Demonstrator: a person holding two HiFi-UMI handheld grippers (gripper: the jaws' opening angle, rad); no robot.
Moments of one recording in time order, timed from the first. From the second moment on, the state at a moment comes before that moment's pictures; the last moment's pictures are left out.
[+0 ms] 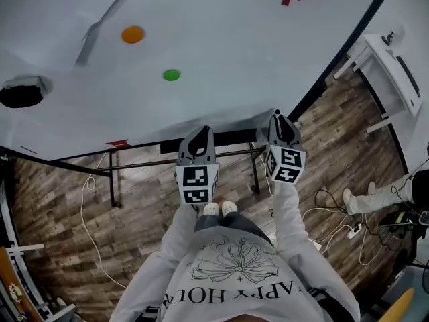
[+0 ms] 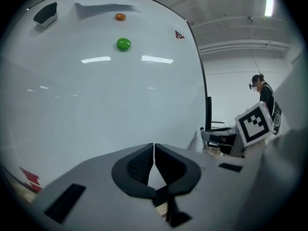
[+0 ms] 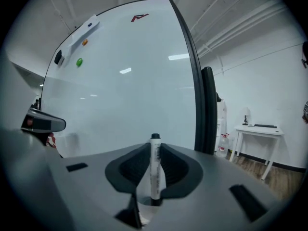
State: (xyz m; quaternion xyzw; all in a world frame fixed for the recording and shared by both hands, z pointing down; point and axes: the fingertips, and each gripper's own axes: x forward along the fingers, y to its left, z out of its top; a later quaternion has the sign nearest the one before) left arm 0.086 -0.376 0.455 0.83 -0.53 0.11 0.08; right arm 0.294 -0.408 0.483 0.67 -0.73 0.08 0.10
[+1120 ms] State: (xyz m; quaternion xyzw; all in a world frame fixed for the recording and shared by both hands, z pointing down) left arm 0.081 -0.372 0.428 0.84 -0.54 0.08 0.07; right arm 0.278 -0.381 0.440 0.70 -0.71 0.04 0.08
